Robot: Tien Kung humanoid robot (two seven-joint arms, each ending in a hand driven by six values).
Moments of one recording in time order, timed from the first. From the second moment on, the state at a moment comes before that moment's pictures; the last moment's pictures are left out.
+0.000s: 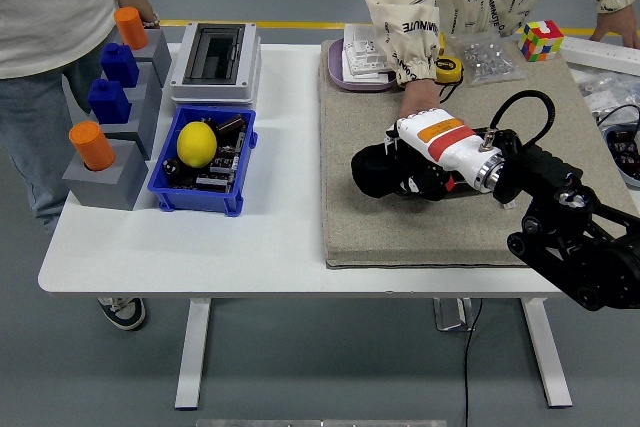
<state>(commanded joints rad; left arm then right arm) -0.02 0.16 -1.50 -0.18 1.20 0.04 0.22 0.76 -0.28 0.54 1.03 -1.93 -0.20 0.11</state>
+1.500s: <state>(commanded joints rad) -0.02 0.16 -1.50 -0.18 1.20 0.04 0.22 0.67 -0.50 0.77 0.88 -1.96 -0.19 0.12</state>
